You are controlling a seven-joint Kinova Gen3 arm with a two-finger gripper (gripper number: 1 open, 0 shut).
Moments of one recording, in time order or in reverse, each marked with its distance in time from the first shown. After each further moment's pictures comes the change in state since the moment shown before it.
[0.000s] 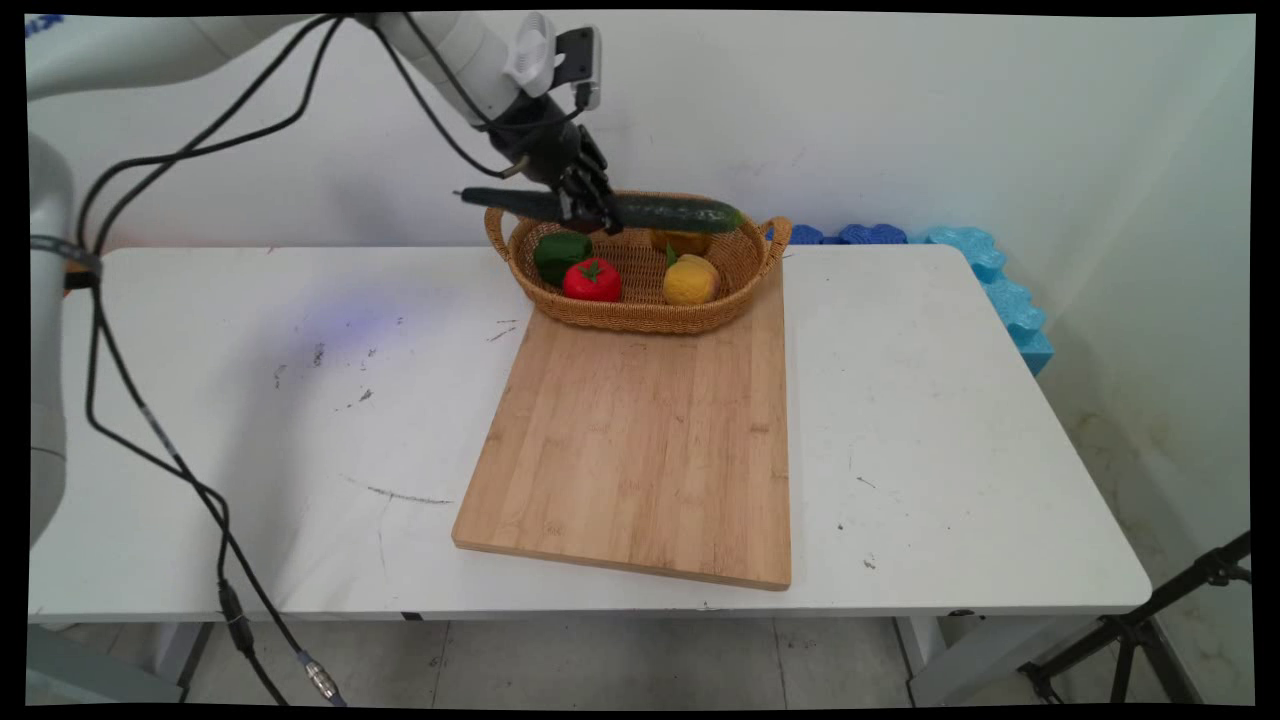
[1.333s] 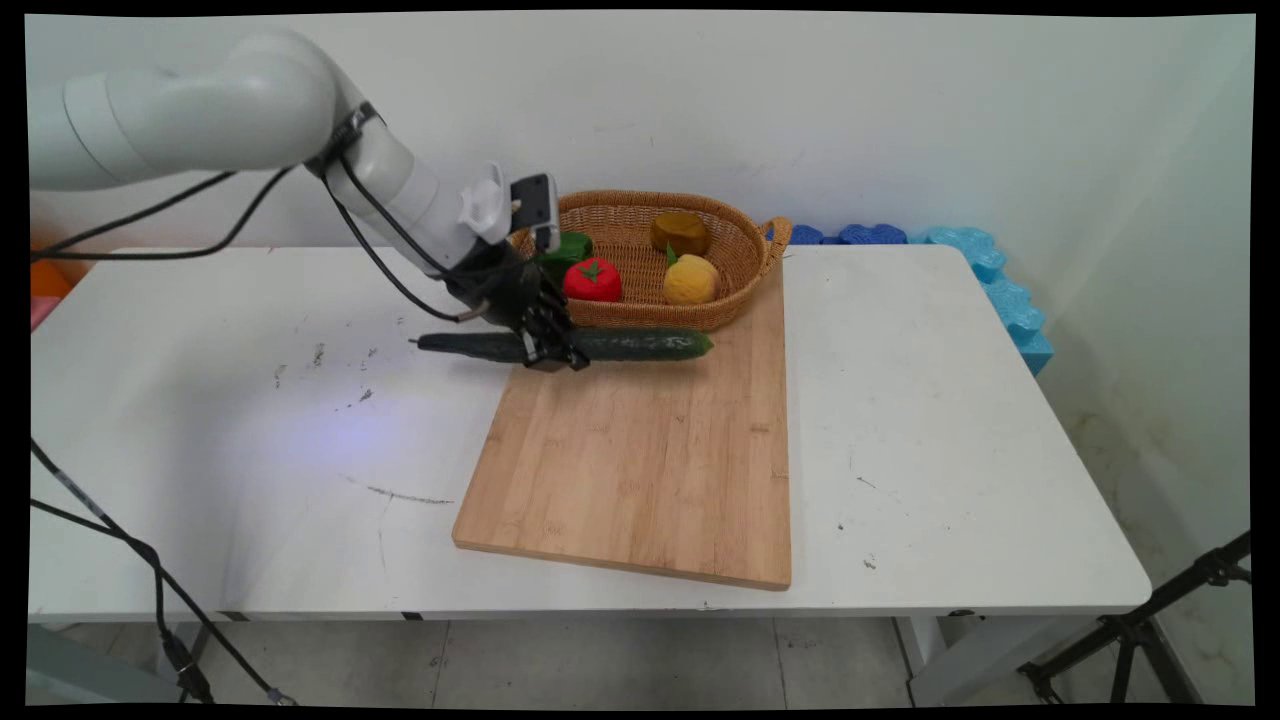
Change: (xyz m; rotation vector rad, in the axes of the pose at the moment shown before) arm -0.061 0.122 0.032 -0.096 -0.026 -0.185
